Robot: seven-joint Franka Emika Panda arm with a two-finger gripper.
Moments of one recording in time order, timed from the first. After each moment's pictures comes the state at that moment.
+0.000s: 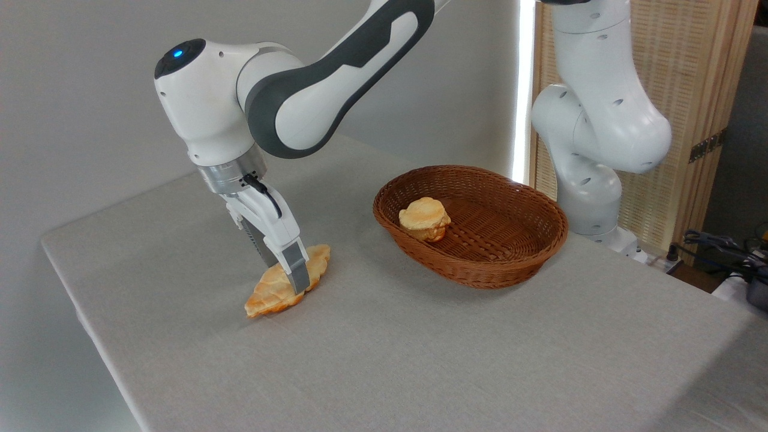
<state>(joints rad) -0.14 0.21 -0.16 -1.81 -0.08 1.88 0.52</state>
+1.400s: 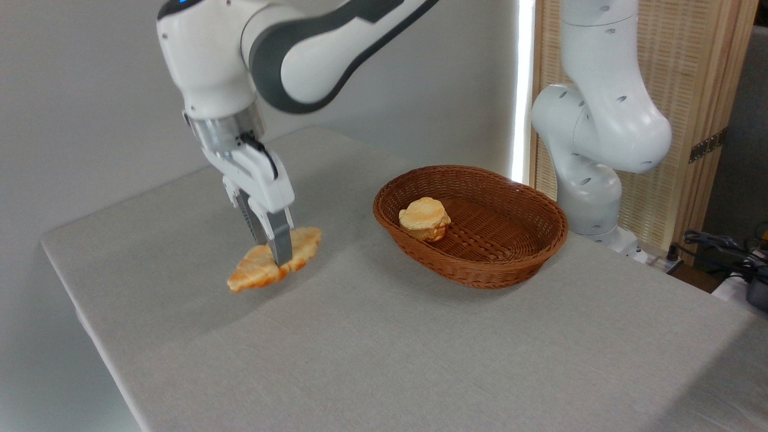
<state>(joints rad) -0.13 0.10 -0.16 -1.80 -0.06 1.88 0.52</state>
